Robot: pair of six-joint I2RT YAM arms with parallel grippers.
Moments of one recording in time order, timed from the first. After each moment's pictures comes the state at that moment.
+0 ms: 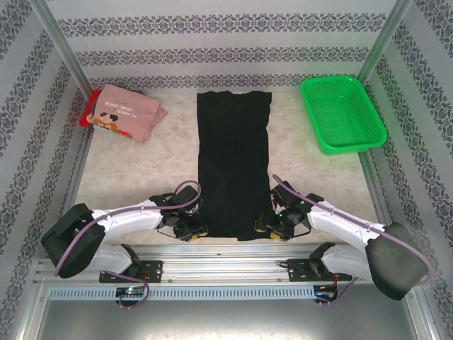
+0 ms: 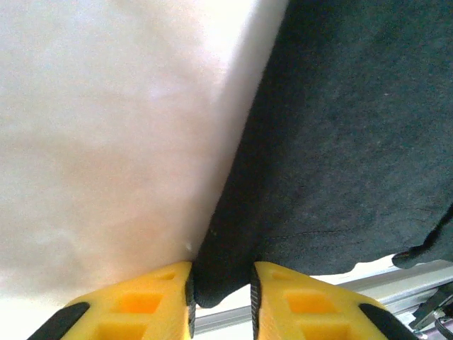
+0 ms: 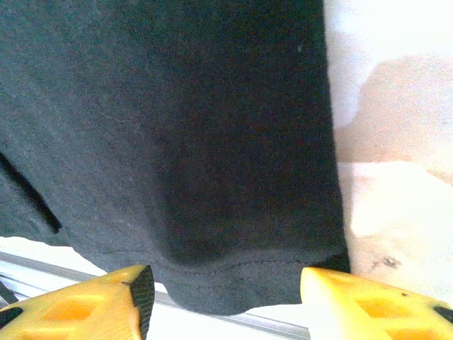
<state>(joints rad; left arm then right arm) -0.79 1.35 0.57 -0.47 0.35 -1.19 0.60 1.16 0.48 -0.64 -0.41 0.95</state>
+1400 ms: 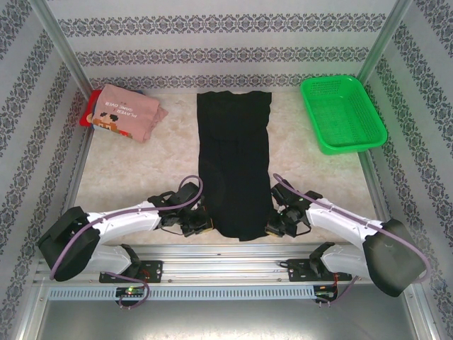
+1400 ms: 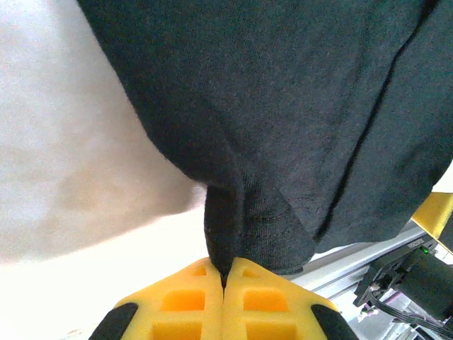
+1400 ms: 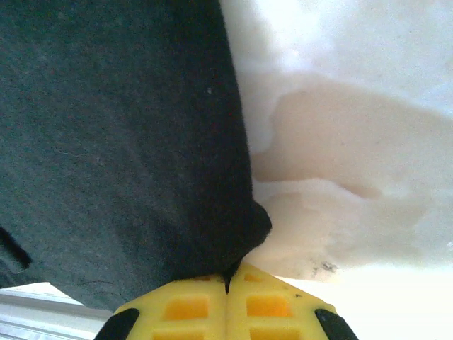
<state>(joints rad) -0.80 1.31 0.57 -0.33 0.37 -1.18 0.58 1.18 0.51 -0.71 -0.33 0.97</state>
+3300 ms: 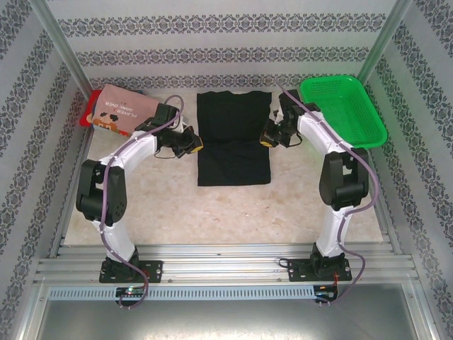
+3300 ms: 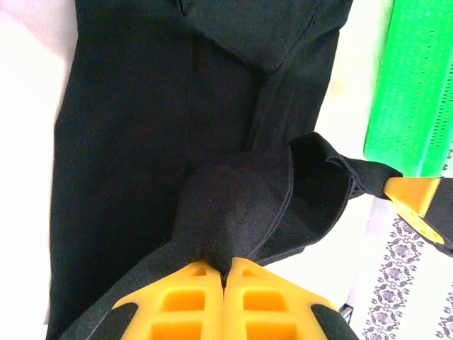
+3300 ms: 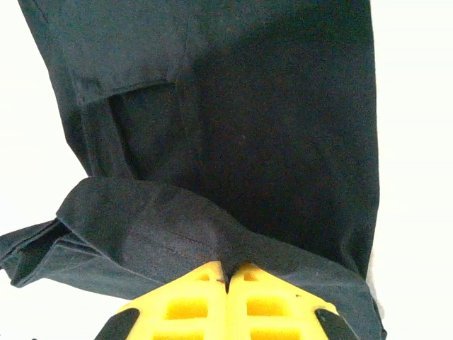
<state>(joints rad) -0.22 1.82 1.38 -0.51 0.58 -0.75 0.18 1.96 1.66 -0.91 -0.44 0.57</state>
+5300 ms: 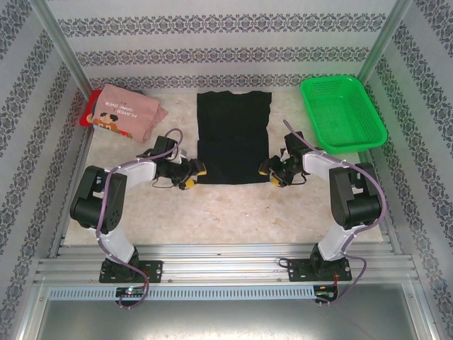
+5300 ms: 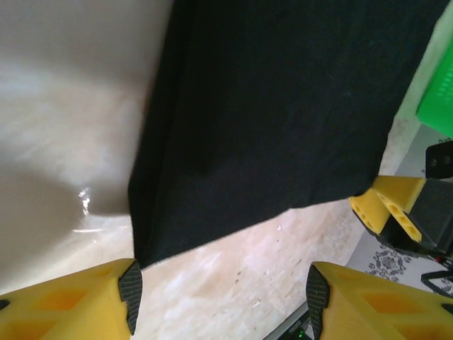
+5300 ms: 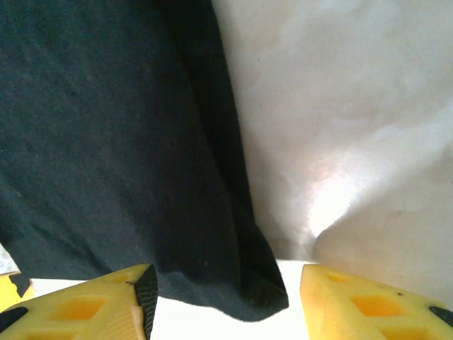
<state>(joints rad) -0.24 1.74 0.93 -0.25 0.68 -0.88 0.17 1.74 0.97 -0.45 -0.49 0.74</state>
